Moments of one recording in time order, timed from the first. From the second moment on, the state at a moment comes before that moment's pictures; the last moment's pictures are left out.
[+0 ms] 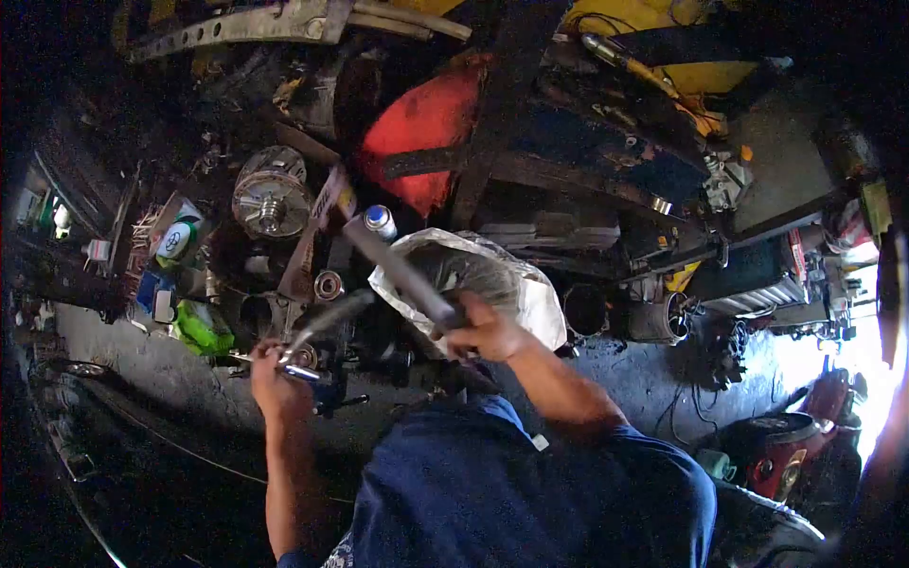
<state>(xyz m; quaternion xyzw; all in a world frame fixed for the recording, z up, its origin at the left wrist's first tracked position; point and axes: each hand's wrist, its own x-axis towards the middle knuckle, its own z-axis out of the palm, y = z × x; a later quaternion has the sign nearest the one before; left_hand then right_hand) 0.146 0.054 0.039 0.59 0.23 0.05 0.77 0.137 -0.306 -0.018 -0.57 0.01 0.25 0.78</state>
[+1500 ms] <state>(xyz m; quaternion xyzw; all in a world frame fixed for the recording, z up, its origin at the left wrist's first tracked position) 0.054 0.182 0.050 0.75 0.26 0.00 0.61 0.189 -0.071 0.056 -0.82 -0.43 0.17 0.35</state>
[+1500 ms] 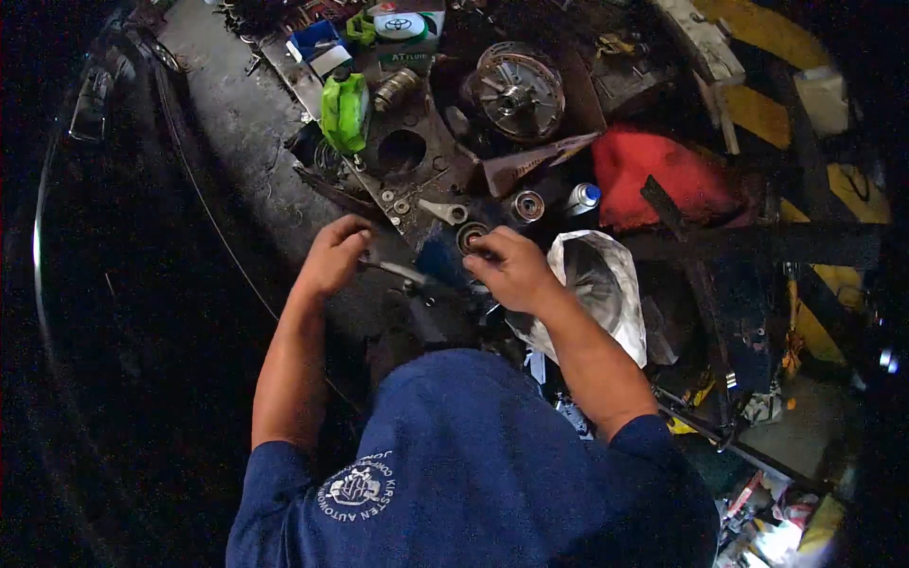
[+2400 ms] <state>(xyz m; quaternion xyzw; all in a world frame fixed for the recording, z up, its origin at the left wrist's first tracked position) 0.143 0.105 0.021 0.90 -0.11 0.03 0.41 0.208 -0.093 0.088 -0.87 -0.43 0.18 0.16</state>
